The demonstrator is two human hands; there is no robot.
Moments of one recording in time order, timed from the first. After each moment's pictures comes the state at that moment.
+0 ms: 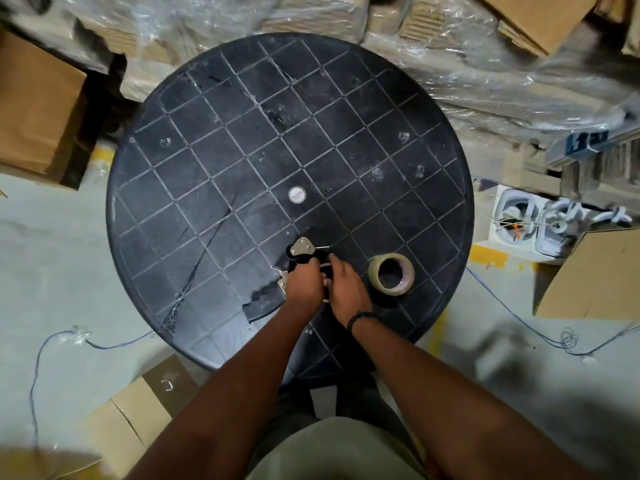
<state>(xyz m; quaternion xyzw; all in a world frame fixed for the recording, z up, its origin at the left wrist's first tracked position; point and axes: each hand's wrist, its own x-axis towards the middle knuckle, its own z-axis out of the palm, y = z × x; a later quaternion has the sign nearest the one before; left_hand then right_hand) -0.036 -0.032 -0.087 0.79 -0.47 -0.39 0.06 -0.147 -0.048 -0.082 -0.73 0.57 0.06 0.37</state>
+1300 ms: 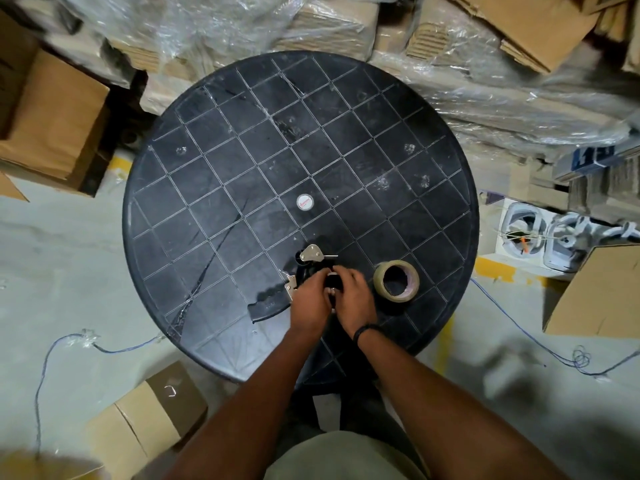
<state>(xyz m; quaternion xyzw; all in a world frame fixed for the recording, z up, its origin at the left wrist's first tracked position) -0.054 0.000 -0.047 0.80 -0.42 -0.36 0.24 -0.151 -0.035 -0.069 -0.69 0.61 -0.01 0.39</state>
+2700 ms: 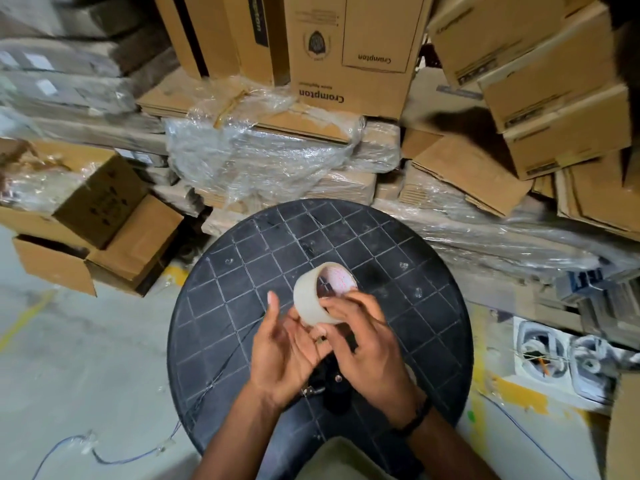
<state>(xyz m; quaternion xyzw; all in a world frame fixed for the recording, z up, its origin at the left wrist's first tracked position) -0.012 -0.009 0.202 0.27 0.00 -0.68 0.68 -0.154 -0.064 0.205 -0.80 0.31 -0.40 0.32</state>
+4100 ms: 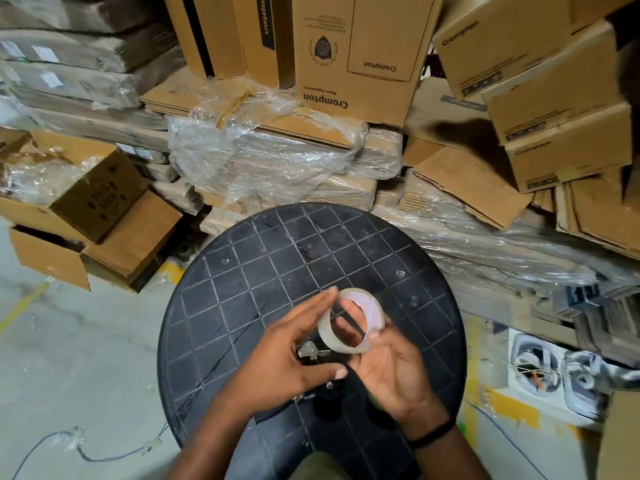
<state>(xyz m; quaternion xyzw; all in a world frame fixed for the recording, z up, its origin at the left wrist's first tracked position) -0.010 -0.001 0.240 0.58 -0.56 -0.40 0.44 -0.182 -0.086 0.204 -0.19 0.20 -0.32 0.91</state>
